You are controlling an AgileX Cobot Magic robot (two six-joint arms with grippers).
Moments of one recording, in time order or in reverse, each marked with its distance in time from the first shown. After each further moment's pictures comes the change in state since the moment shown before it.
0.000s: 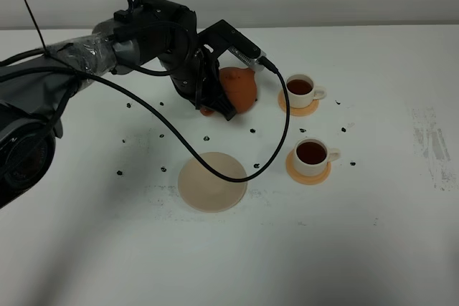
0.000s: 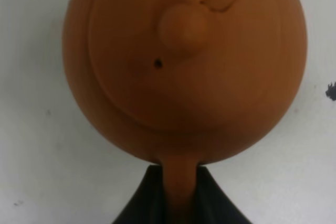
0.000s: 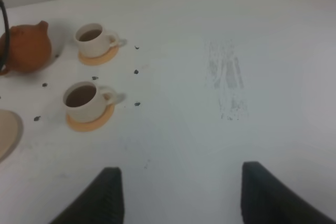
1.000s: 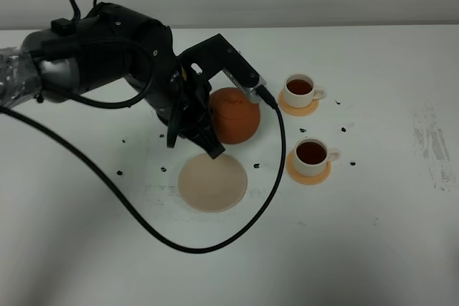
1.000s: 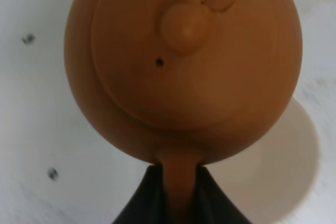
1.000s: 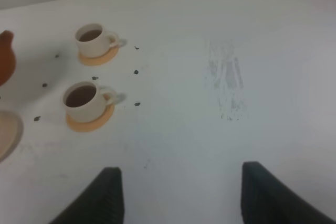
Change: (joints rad) left arm -0.099 -0.433 0.499 -0.014 -0.086 0.044; right arm 0.000 0.000 0.000 0.000 0.000 0.000
